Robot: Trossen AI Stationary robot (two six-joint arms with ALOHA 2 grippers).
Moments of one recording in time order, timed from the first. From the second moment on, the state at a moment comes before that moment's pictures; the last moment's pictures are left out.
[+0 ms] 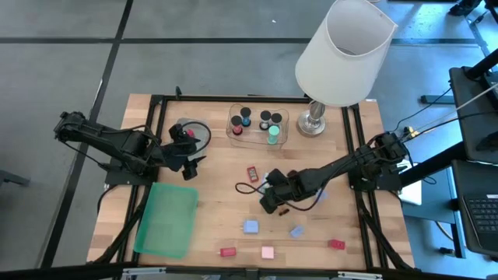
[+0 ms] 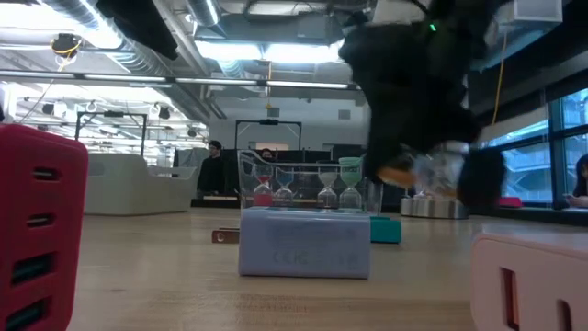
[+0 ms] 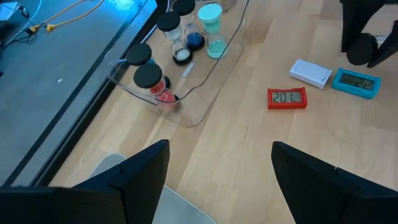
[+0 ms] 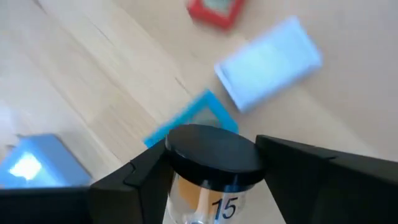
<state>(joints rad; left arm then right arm) -0.28 0.98 0.96 -0.86 -0.64 -0.41 0.37 1.80 1.17 -0.59 0.26 1.12</state>
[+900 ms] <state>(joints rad) -0.28 0.98 0.96 -0.87 -0.64 -0.43 0.16 1.96 1.02 0.85 0.59 0.08</state>
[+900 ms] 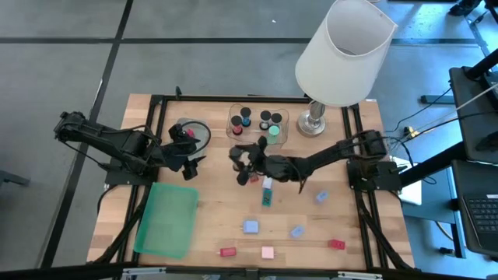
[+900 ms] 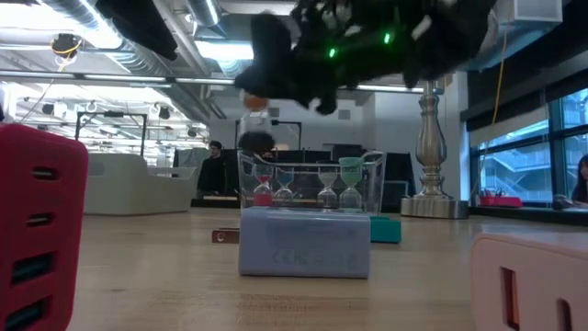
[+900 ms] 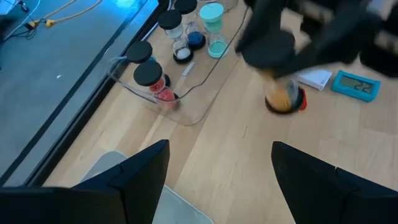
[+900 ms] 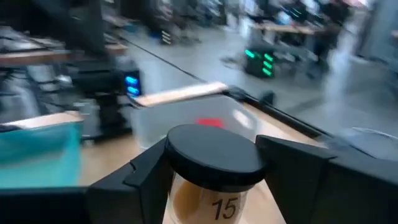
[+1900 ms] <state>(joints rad) -0.28 0.98 0.96 -0.88 -0.64 -0.43 0.16 2.26 1.15 1.00 0.37 0.02</state>
